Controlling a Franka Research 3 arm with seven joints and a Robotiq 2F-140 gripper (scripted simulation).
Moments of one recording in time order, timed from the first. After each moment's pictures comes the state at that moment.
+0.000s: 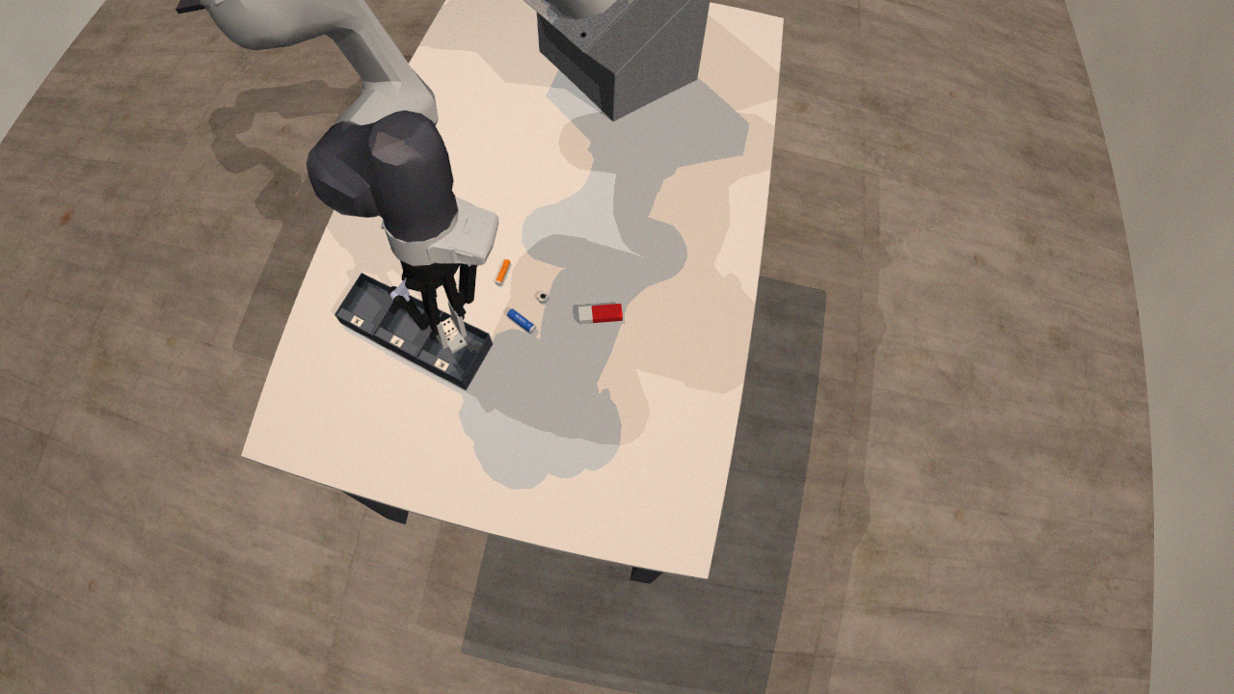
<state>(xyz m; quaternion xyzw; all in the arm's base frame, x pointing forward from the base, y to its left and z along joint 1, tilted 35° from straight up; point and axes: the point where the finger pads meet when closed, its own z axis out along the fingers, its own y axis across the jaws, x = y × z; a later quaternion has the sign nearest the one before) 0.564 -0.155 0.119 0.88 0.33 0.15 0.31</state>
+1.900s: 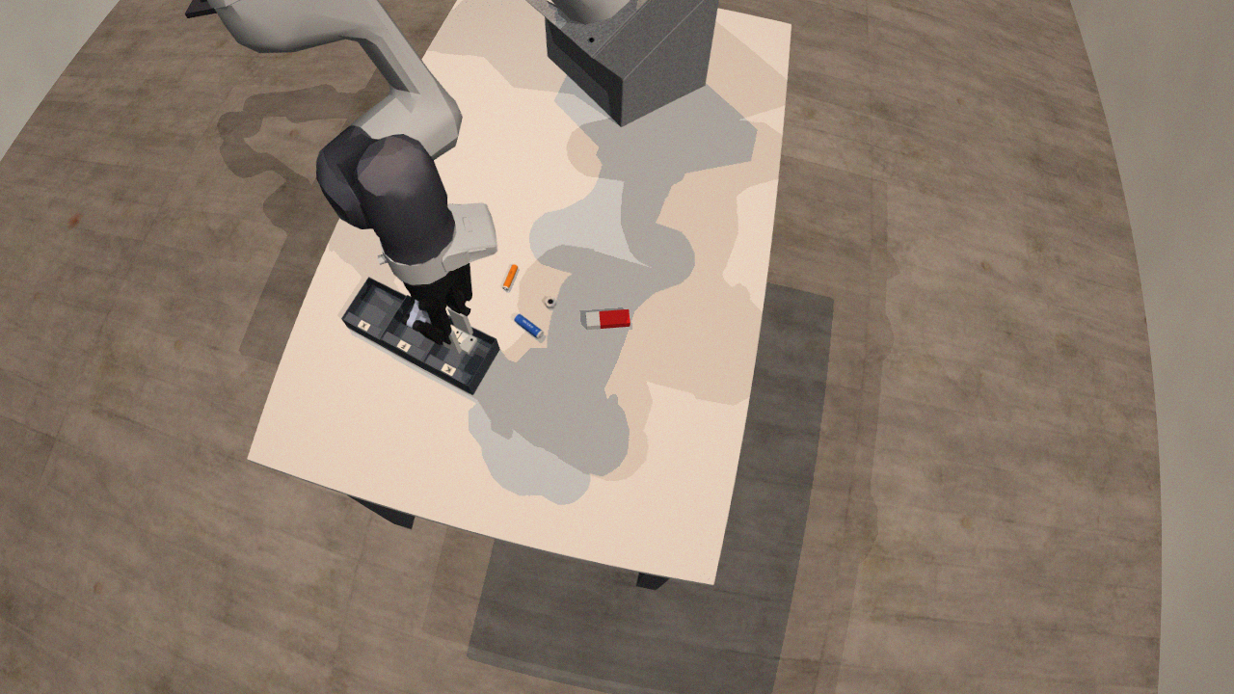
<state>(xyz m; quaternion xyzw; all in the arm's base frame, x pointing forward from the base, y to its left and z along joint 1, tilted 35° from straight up) 0.565 -0.155 0.120 0.79 0.53 0.05 0.30</state>
